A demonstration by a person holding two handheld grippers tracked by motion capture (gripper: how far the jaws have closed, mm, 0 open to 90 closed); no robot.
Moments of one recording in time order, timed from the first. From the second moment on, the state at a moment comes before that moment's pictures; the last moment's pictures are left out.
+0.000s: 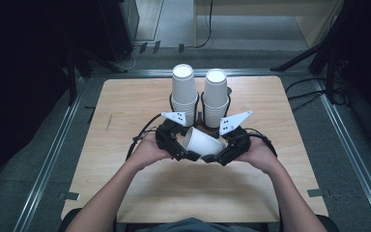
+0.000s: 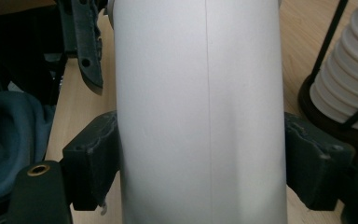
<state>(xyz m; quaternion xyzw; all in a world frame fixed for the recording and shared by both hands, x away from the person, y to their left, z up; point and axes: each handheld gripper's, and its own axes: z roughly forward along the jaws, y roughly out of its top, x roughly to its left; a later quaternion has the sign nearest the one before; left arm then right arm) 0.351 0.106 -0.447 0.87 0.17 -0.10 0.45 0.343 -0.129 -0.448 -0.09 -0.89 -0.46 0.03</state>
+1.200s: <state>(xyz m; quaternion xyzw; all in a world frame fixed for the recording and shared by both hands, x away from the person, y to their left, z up) 0.351 0.124 -0.425 0.93 0.15 -0.05 0.34 0.345 -0.126 -0.463 -0.11 -0.91 -0.39 0.05</state>
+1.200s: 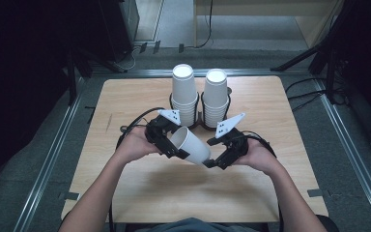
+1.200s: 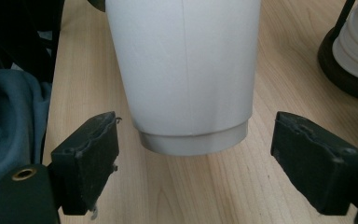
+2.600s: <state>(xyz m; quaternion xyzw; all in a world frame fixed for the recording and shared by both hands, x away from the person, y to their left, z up) 0.356 0.107 -0.440 0.93 0.16 -0.05 0.34 0.349 -0.104 -0.484 -0.09 -0.92 -0.39 0.05</state>
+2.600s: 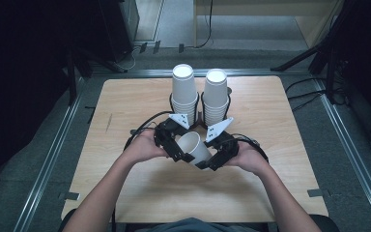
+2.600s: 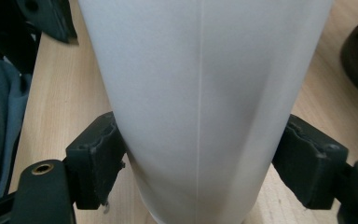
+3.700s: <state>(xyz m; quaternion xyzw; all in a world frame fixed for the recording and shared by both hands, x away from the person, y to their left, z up) 0.350 0.129 -0.435 0.87 0.18 -0.04 0.46 0.345 -0.137 -0.455 -0.13 -0.88 -0.46 0.01</state>
